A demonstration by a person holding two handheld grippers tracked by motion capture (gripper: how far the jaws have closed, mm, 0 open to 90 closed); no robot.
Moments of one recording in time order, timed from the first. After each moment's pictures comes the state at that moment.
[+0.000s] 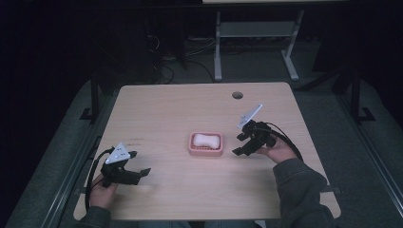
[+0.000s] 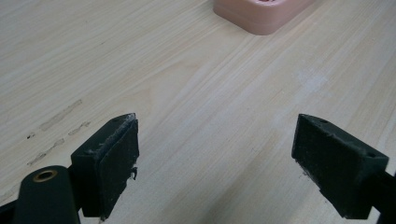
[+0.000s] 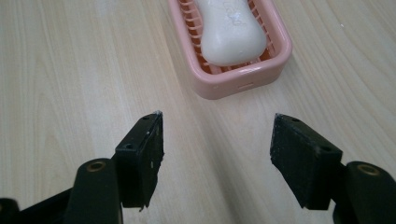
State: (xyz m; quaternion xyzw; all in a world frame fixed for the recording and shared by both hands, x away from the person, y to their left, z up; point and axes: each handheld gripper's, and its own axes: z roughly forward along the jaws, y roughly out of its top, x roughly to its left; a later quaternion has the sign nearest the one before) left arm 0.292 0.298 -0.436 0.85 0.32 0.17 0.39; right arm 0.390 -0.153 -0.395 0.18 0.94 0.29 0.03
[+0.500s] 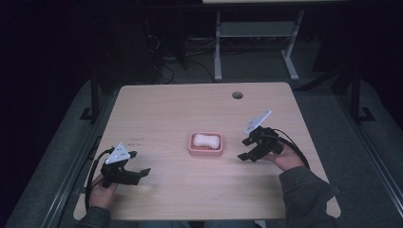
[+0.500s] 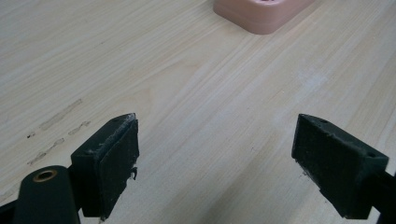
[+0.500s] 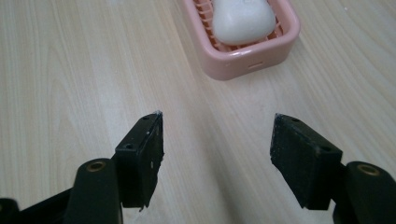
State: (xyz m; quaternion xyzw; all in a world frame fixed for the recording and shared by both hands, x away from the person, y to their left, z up) left arm 0.292 0.298 -0.437 0.85 0.32 0.17 0.39; right arm 0.369 -0.171 -0.399 0.19 0.93 0.30 0.03
